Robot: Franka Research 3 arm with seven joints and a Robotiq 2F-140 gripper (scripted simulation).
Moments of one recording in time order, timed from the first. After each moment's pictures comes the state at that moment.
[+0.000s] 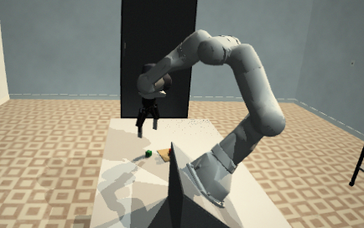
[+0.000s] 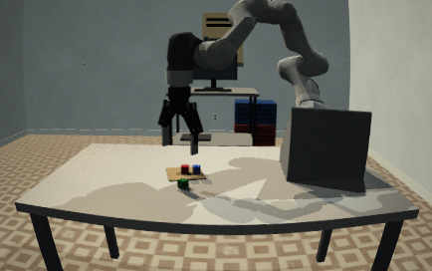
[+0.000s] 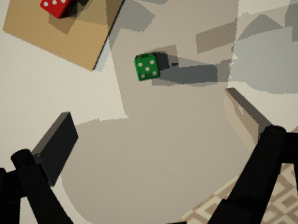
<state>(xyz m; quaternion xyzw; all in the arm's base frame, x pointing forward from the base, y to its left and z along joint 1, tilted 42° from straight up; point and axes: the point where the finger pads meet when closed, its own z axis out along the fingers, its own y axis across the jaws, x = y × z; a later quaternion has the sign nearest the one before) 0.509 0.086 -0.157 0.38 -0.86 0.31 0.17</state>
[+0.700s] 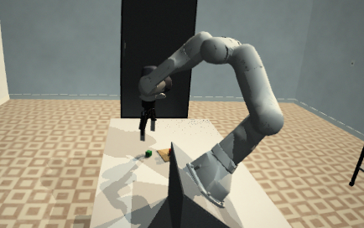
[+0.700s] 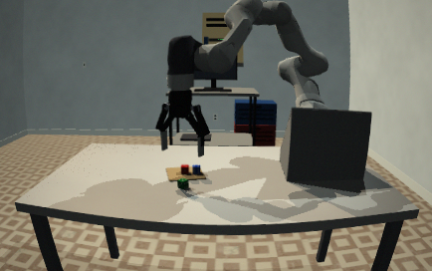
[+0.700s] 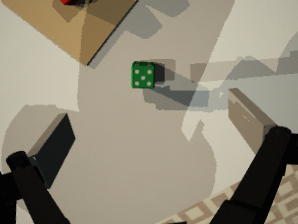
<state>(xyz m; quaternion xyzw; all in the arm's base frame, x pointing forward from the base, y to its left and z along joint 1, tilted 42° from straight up) 0.499 0.078 -0.165 0.47 -0.81 0.29 0.22</state>
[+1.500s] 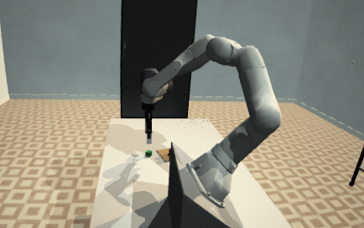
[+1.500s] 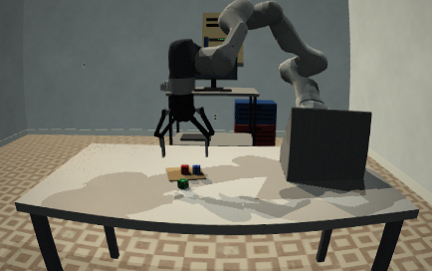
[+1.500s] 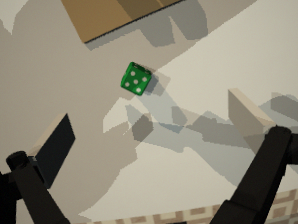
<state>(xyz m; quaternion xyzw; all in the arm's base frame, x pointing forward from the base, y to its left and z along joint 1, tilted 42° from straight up) 0.489 0.069 -0.173 0.64 -0.68 0.23 0.29</state>
